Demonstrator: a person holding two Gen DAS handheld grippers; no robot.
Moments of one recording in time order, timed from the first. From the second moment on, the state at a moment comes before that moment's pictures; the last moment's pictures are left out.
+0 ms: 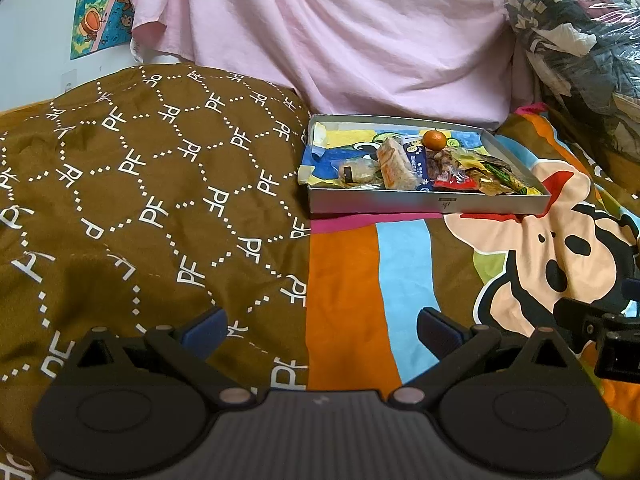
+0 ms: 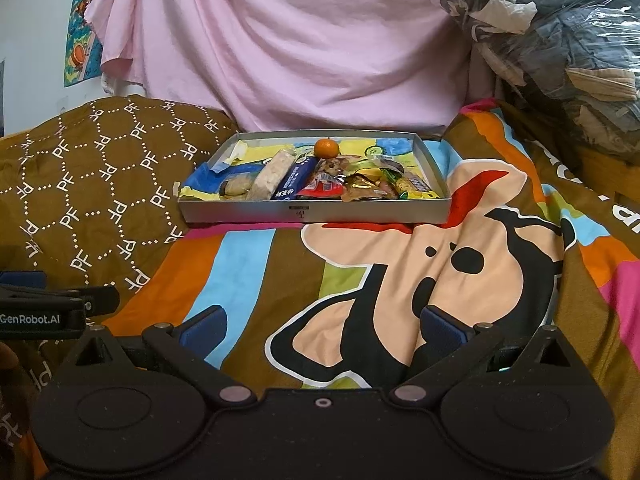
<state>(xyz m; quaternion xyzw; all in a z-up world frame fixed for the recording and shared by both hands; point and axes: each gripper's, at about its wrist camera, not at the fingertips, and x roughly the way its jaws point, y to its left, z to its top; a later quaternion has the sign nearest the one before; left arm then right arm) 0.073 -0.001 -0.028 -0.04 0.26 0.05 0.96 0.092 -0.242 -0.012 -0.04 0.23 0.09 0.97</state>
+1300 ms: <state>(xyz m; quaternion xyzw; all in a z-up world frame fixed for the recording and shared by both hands) 0.074 -0.001 -0.030 -0.05 0.27 0.05 0.96 0.092 -0.240 -0.013 -0.05 0.23 0.09 0.97</state>
